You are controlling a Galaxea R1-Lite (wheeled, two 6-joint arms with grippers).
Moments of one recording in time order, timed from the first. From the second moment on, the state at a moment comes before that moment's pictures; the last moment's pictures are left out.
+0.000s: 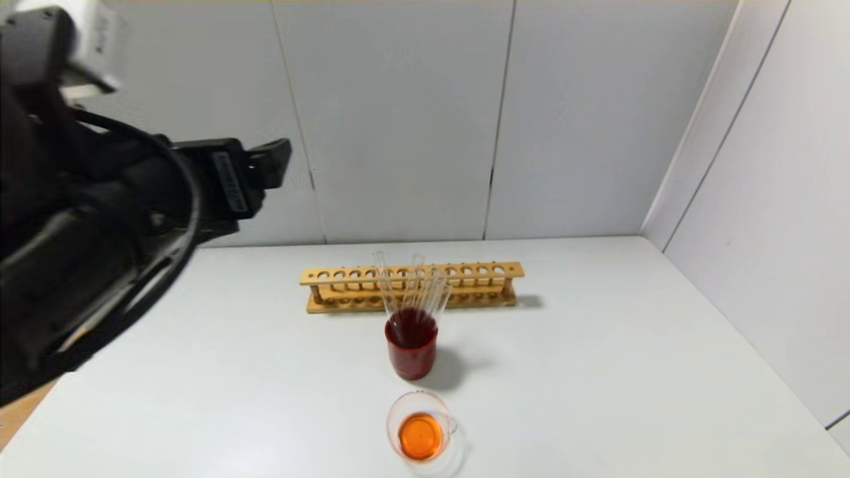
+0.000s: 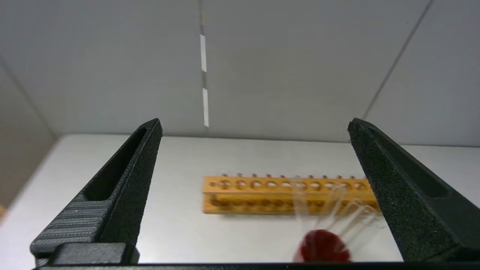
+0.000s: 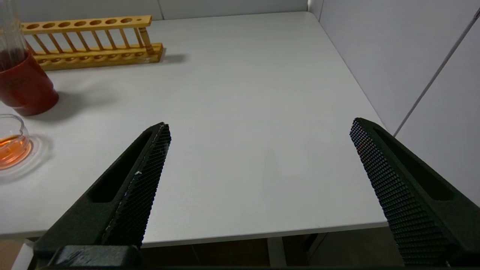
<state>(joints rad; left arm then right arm) -0.76 1.28 -0.91 -0.46 0.79 -0.05 0.00 0.00 -0.08 0.17 -0.03 0.05</state>
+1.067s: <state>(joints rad) 0.06 0.52 -0.73 -0.15 0.69 0.06 0.00 0.00 -0.08 0.17 -0.03 0.05</state>
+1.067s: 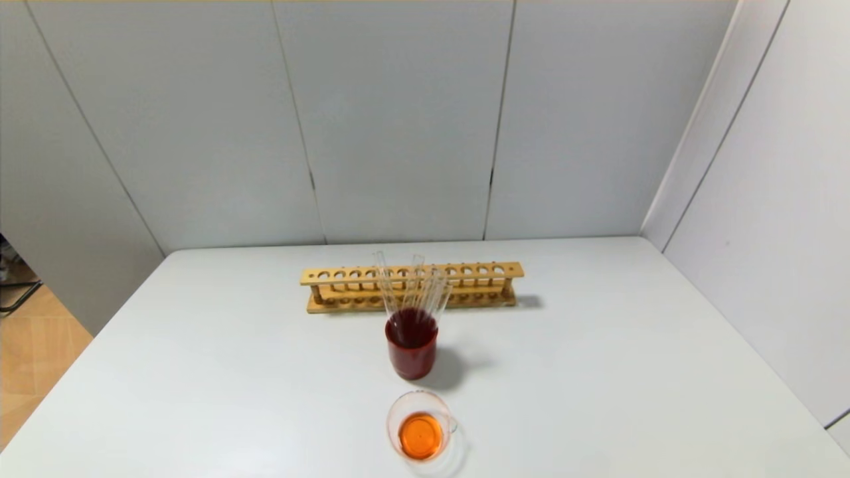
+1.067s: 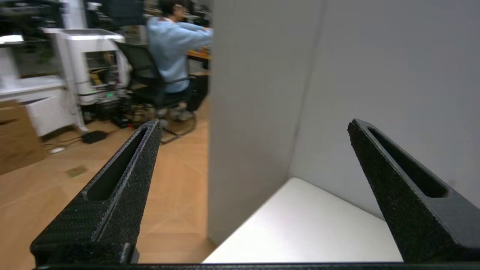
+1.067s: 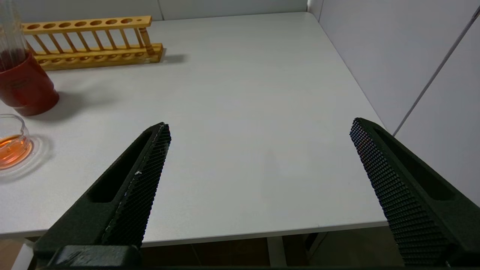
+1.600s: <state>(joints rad) 0.14 0.28 -0.64 -0.09 0.28 0.02 0.00 0.00 -0.08 0.17 -0.03 0.05</state>
